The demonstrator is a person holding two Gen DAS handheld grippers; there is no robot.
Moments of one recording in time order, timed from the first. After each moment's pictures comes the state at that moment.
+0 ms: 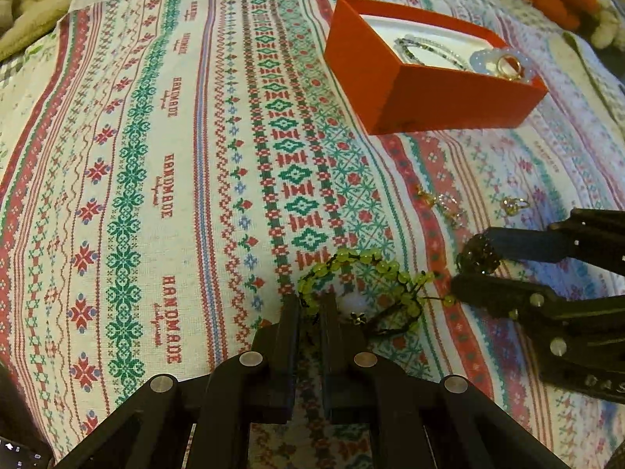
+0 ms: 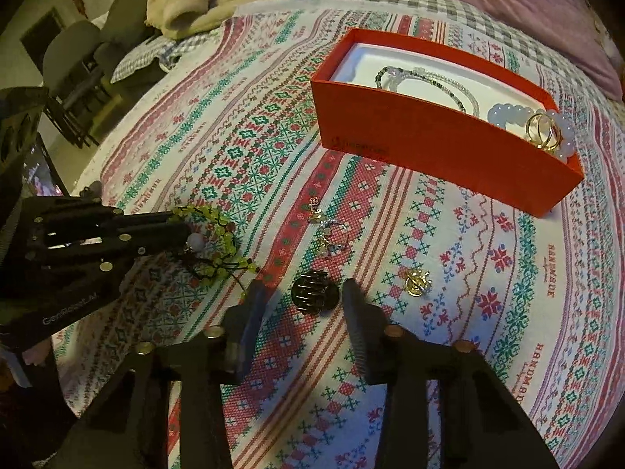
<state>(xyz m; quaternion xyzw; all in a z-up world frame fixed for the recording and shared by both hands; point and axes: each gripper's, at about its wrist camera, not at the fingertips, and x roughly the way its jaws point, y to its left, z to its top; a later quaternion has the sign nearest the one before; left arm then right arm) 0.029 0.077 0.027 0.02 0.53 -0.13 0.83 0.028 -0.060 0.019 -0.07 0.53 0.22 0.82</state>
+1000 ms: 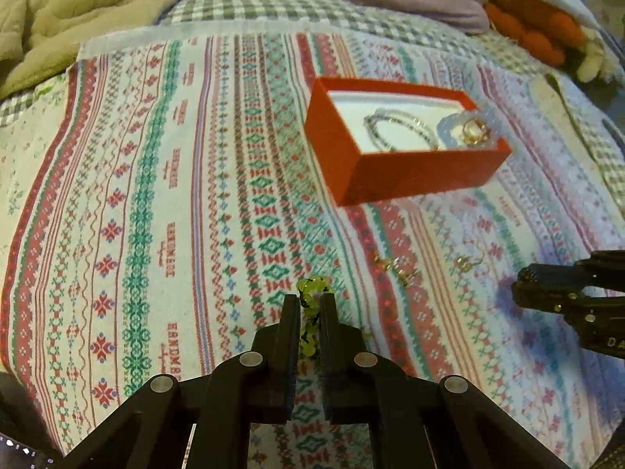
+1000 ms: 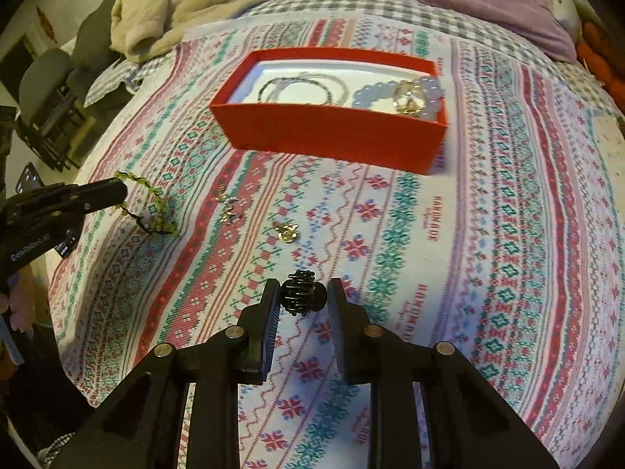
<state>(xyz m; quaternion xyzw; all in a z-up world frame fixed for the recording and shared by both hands) 0.027 0.072 0.074 -0.01 0.48 -0.14 0.86 0.011 -0.150 0.054 -0.03 0.54 0.17 0.82</state>
